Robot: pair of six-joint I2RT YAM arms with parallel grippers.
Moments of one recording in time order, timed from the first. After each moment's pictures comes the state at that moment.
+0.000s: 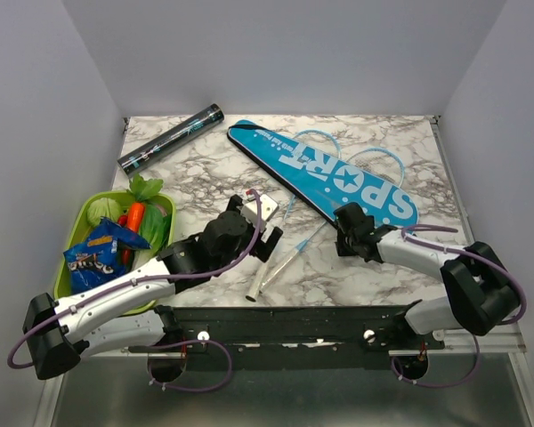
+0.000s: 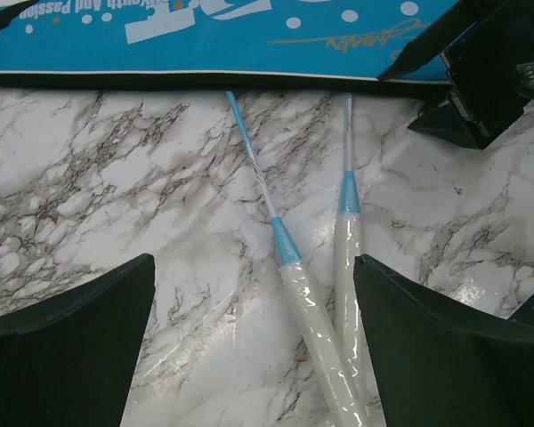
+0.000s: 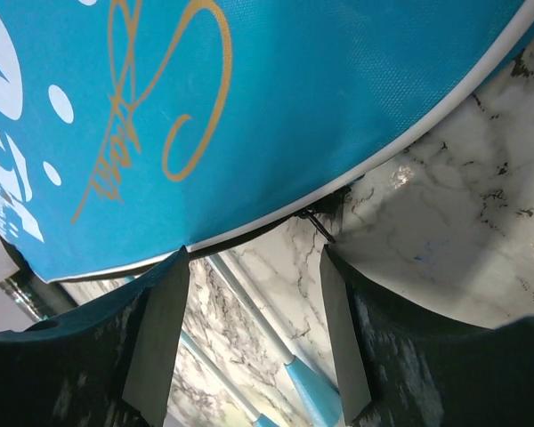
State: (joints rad) left arm -0.99 0.97 0.77 -0.21 -0.31 -0.04; right arm 0.56 1.40 0.61 -0.26 0.41 1.98
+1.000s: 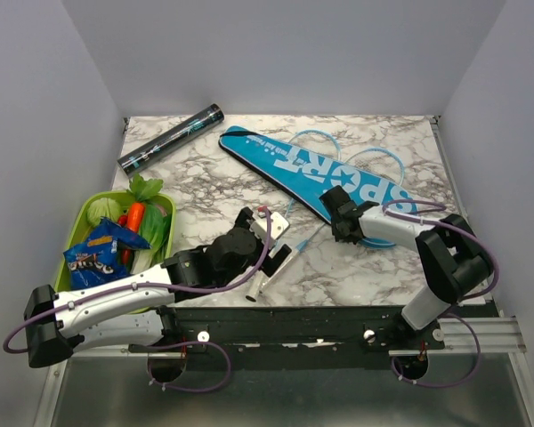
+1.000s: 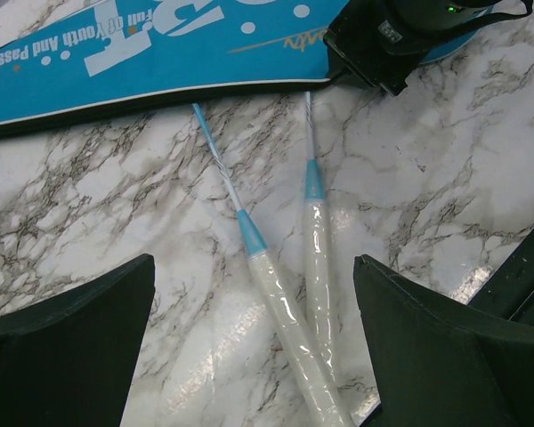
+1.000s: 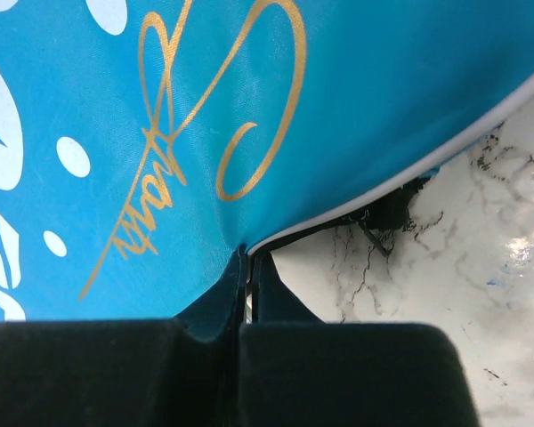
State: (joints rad) left arm -1.16 0.96 0.75 -0.21 -0.40 -0.03; right arm 0.56 1.64 0.88 -0.50 0.48 2.02
